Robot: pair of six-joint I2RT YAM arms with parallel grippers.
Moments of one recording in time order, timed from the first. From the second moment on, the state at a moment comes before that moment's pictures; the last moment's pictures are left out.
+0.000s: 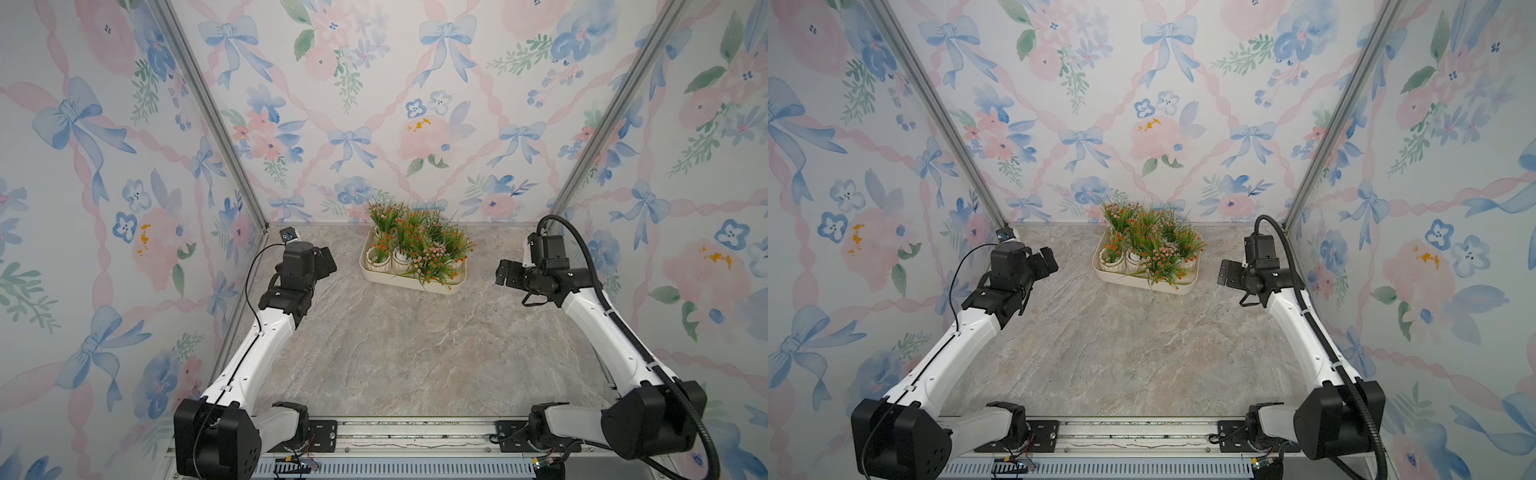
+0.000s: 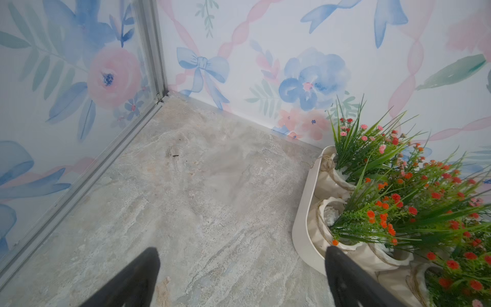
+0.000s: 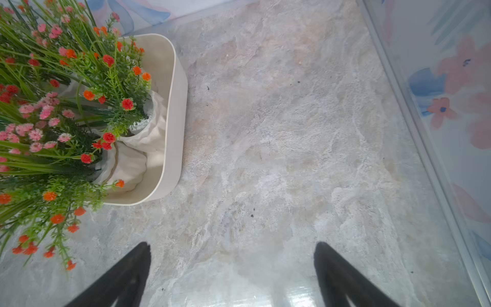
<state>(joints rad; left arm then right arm) -0.16 1.19 0.95 -0.23 -0.31 -0.39 0.12 1.41 1.29 -0.72 0.10 0.30</state>
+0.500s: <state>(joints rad) -0.12 1.29 0.47 0.53 -0.36 -0.11 0.08 1.14 1.05 -0.62 0.27 0.20</state>
